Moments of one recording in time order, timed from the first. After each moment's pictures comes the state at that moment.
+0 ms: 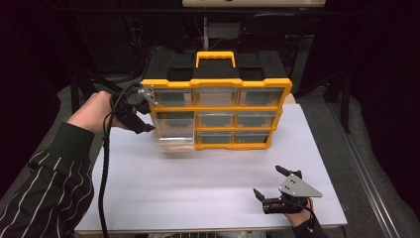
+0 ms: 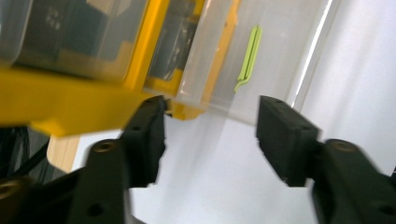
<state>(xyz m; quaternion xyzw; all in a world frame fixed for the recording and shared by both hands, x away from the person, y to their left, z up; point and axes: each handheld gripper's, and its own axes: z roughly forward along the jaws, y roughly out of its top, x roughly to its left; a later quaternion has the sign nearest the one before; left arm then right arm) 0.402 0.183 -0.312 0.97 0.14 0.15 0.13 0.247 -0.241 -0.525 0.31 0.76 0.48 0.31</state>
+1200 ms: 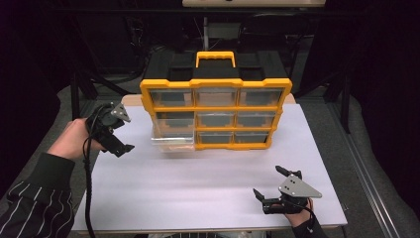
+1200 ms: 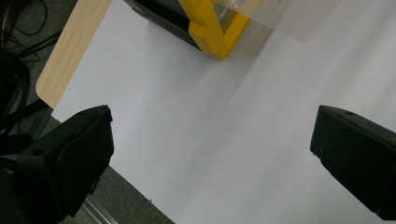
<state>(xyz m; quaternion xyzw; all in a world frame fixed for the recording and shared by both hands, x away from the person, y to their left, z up) 0.381 0.249 -0.373 0.94 0.25 0.18 0.14 0.247 -0.241 -0.525 0.31 0.76 0.48 0.31</state>
